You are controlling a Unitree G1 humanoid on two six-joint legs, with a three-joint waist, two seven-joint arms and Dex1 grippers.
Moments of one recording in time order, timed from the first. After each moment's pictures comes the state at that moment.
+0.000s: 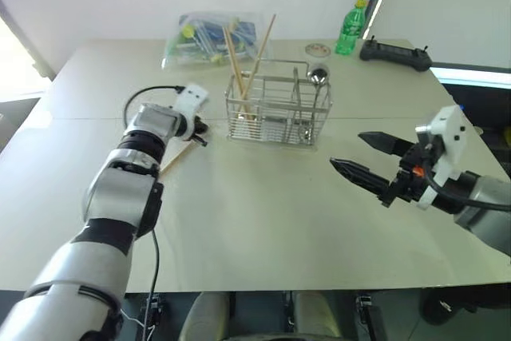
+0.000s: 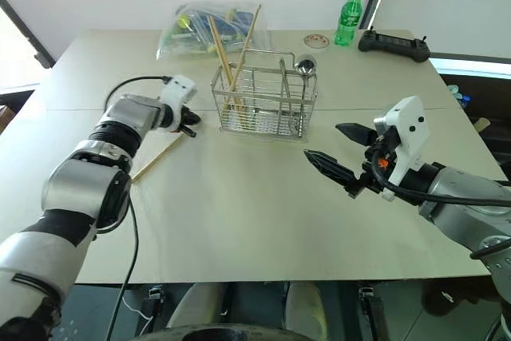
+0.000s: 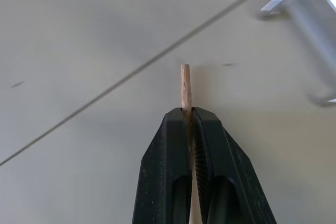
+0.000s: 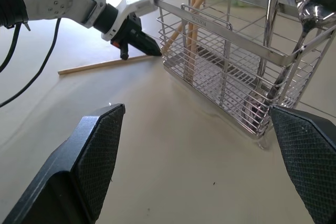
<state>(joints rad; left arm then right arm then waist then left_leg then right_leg) -1.21 0.40 -0.08 1.23 0.08 0.43 -0.58 -0.04 -0.93 -0.43 -0.72 1.19 0.87 0.32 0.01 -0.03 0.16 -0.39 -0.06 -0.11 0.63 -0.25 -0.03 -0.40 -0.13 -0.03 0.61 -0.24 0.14</state>
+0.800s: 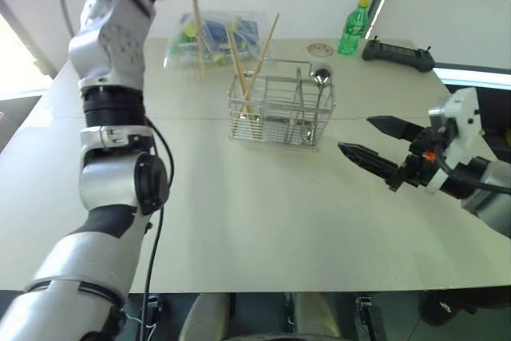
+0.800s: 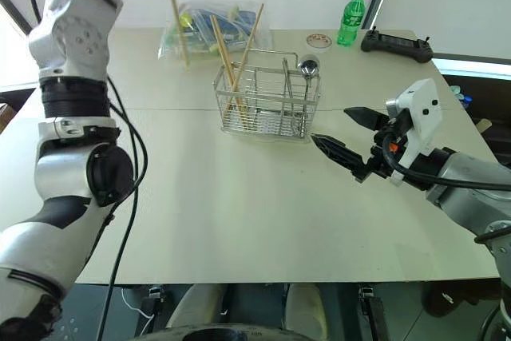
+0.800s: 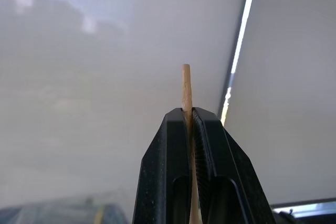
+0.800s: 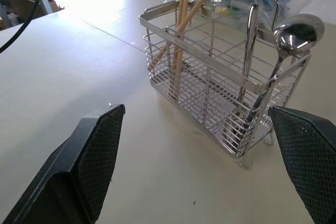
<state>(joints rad) -1.37 0.29 0.32 0.52 -0.41 0.31 -0.36 -0.13 -0.94 -0.44 -0.66 1.15 0.87 0.35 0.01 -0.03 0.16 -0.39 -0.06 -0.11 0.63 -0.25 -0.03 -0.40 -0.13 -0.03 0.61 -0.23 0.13</state>
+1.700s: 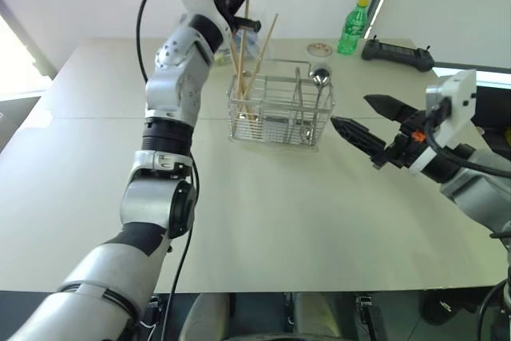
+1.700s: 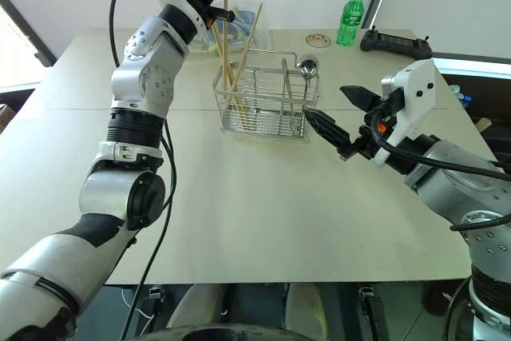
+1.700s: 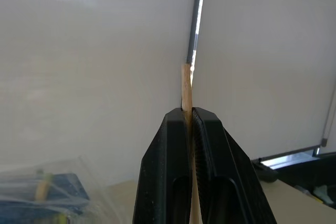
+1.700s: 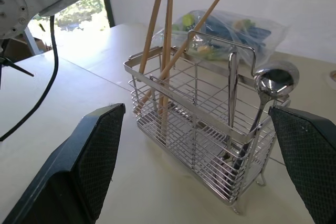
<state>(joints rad) -1.21 0.13 0.17 0.57 -0.32 0.16 -0.38 -0.25 -0.81 -0.36 -0.66 1.14 0.85 0.19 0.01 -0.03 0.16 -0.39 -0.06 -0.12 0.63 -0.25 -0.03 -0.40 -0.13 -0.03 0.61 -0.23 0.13</state>
